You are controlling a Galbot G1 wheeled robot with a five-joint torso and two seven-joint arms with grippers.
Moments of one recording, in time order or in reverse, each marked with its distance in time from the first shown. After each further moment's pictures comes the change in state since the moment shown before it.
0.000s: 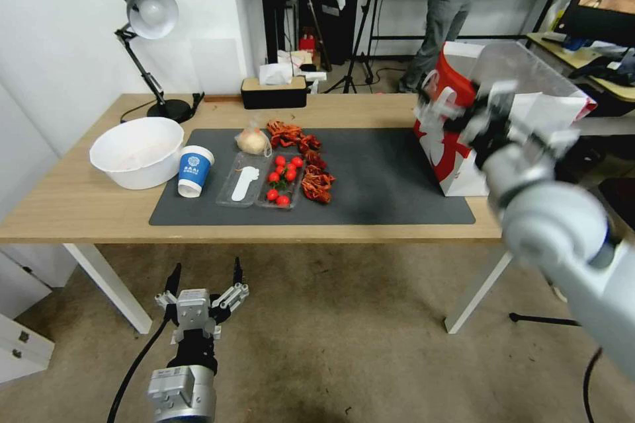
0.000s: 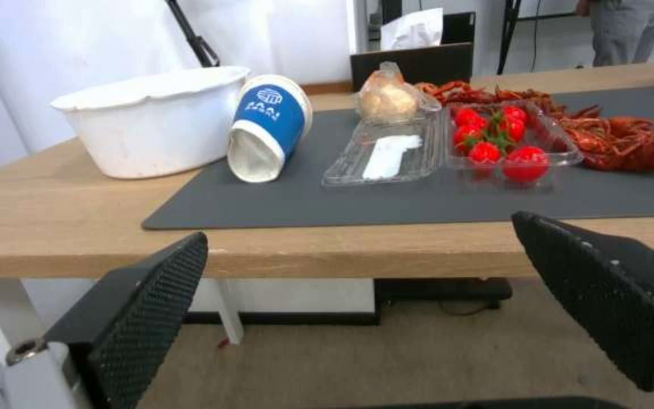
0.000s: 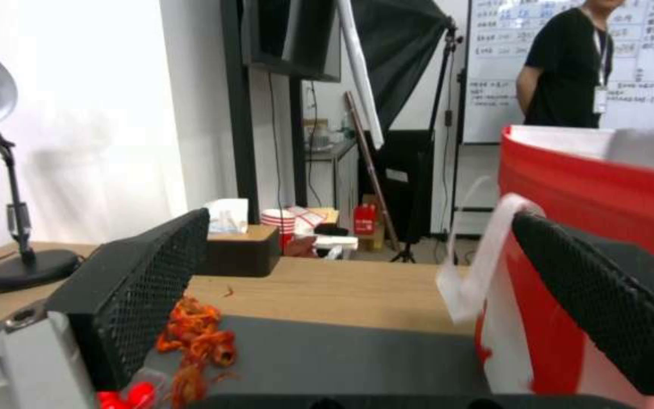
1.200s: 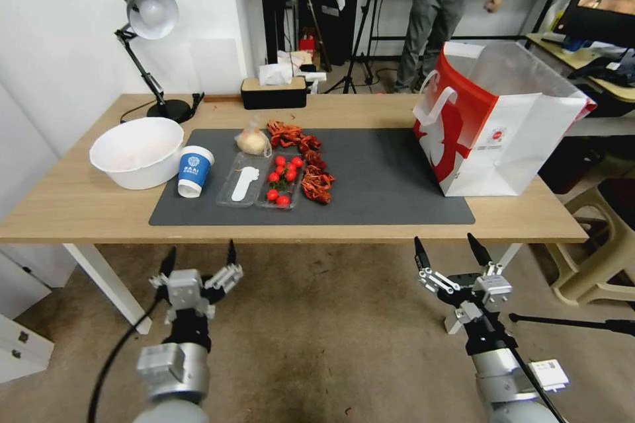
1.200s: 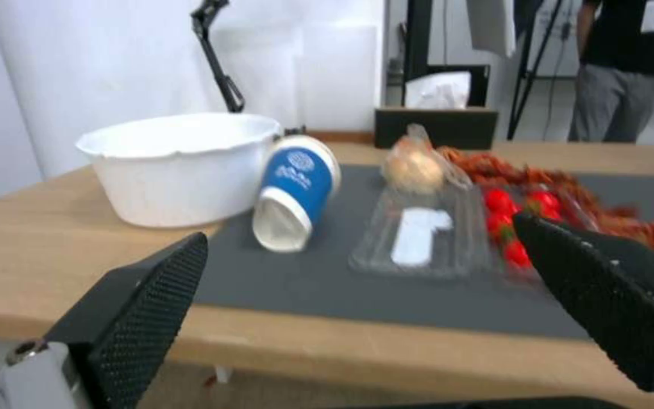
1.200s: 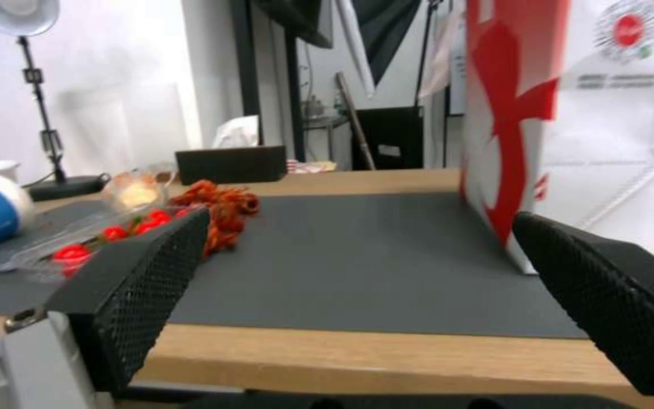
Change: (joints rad) left arm -0.140 0.111 -0.050 -0.030 -0.206 0.024 -0.076; right arm -0.749 0.412 0.179 -0.065 -0.516 0.473 -0.359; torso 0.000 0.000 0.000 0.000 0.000
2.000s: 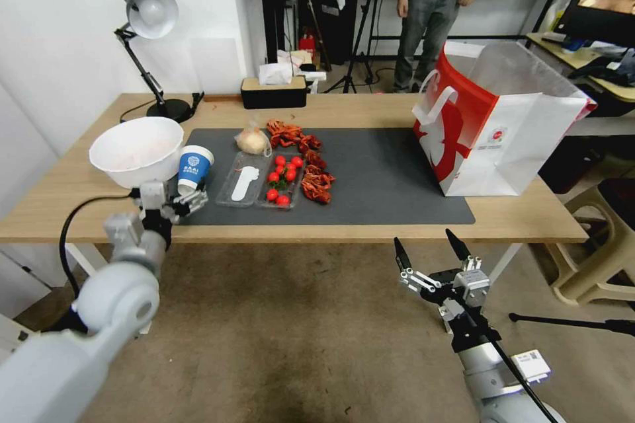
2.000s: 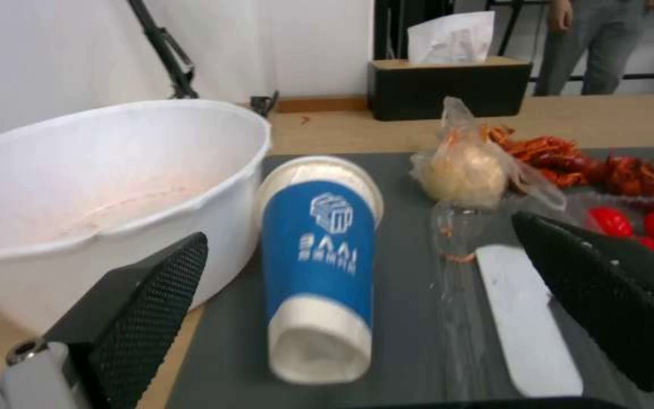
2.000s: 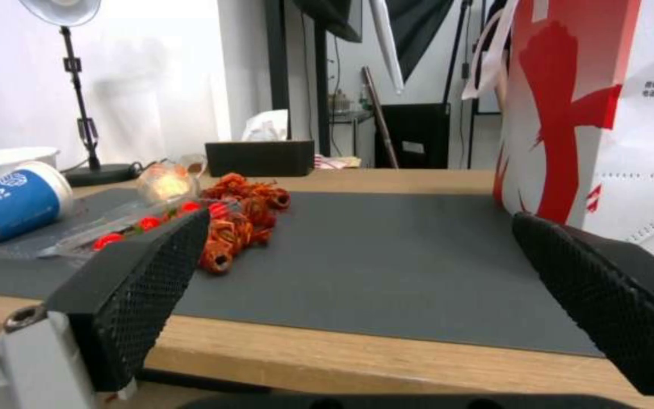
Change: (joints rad) left arm -0.599 0.510 0.026 0.319 -0.702 0.267 0.002; right arm 0.009 -0.018 -0.019 0.025 -0.021 -0.039 -0.017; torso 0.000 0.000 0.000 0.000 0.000
